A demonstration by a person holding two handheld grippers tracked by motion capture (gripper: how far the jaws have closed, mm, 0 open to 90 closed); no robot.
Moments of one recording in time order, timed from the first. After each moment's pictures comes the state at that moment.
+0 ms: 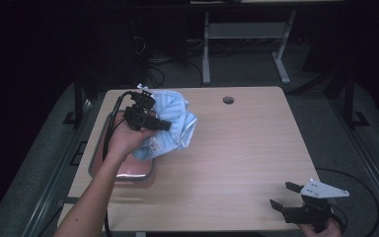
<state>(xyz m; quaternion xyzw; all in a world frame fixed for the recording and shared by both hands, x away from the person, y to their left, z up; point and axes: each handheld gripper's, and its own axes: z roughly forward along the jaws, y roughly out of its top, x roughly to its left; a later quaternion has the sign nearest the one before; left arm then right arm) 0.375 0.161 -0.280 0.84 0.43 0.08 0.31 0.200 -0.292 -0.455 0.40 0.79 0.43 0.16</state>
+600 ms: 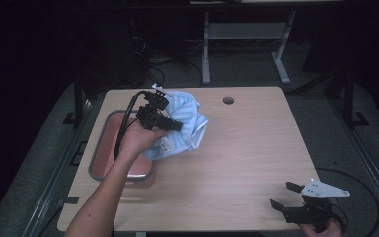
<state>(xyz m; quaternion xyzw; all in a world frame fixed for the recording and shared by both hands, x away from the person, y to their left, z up) 0.380 0.131 -0.284 0.85 0.41 0.06 0.31 0.201 -0.293 -0.455 0.40 0.79 0.44 0.16</state>
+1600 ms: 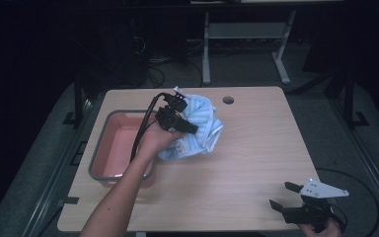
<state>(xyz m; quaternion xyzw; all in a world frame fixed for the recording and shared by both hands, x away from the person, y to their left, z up) 0.388 0.091 -0.299 0.87 0.39 0.05 0.30 0.201 -0.291 -0.455 0.39 0.79 0.44 0.16</state>
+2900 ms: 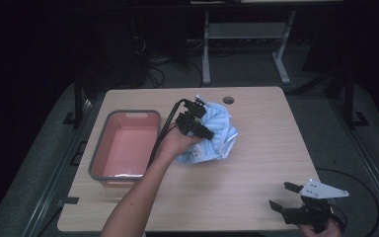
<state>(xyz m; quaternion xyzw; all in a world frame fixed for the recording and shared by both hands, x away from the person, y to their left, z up) 0.397 0.044 -0.331 0.88 0.37 0.03 0.29 0.200 -0.289 -0.453 0.38 0.80 0.44 0.16</state>
